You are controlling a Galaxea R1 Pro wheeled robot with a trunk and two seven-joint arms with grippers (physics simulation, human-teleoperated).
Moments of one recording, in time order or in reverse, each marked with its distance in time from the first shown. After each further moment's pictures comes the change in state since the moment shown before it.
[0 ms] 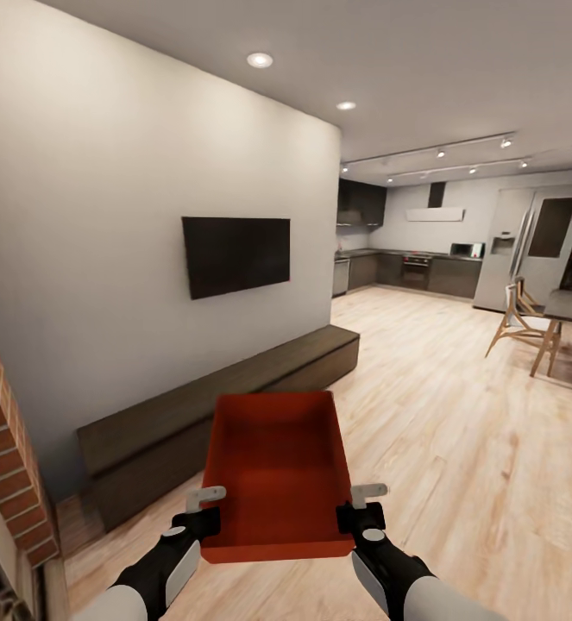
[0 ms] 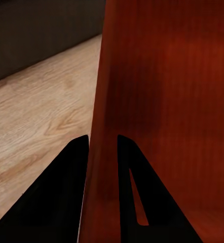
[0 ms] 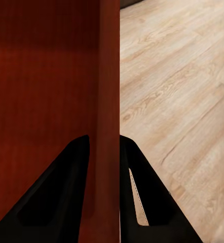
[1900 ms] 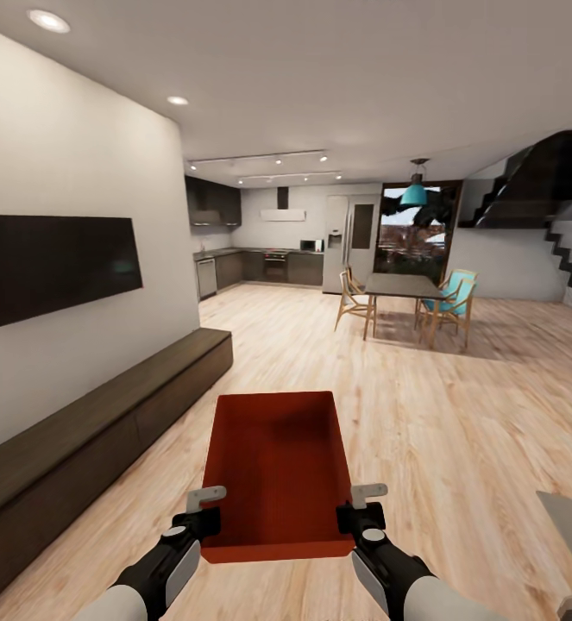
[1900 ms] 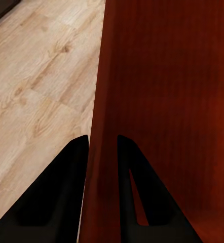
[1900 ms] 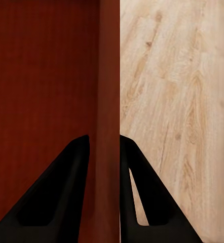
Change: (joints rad) left arm 0.000 0.001 -0.005 -0.001 0.003 0.000 0.001; right arm 0.000 0.000 0.000 0.000 0.001 0.000 -0.001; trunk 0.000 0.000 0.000
